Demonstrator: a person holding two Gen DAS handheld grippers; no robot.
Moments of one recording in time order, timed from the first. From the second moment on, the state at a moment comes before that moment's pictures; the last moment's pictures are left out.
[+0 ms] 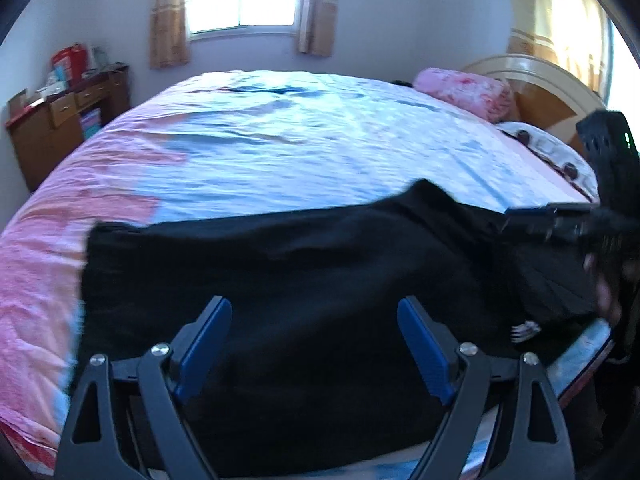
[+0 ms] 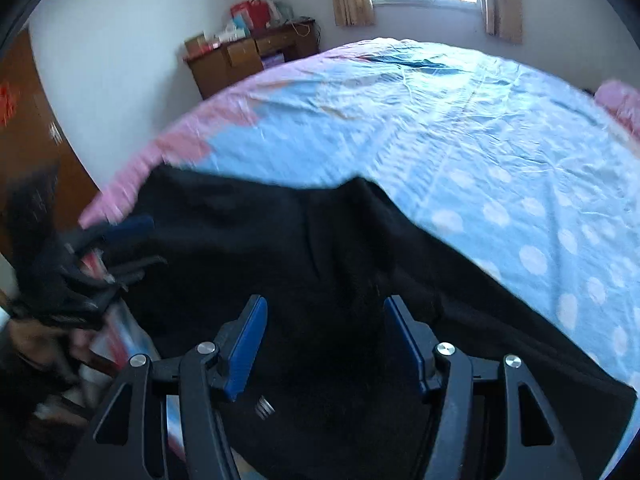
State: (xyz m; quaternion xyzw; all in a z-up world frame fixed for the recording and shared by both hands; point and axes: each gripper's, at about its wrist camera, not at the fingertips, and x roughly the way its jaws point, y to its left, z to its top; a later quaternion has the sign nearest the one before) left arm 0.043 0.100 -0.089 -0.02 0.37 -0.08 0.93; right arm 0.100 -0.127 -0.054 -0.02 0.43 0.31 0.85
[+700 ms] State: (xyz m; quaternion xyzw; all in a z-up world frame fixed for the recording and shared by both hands) left arm 0.056 0.135 -0.110 0.01 0.39 -0.06 0.92; right arm 0.261 -0.096 -0.120 0.23 0.57 0.38 0.69
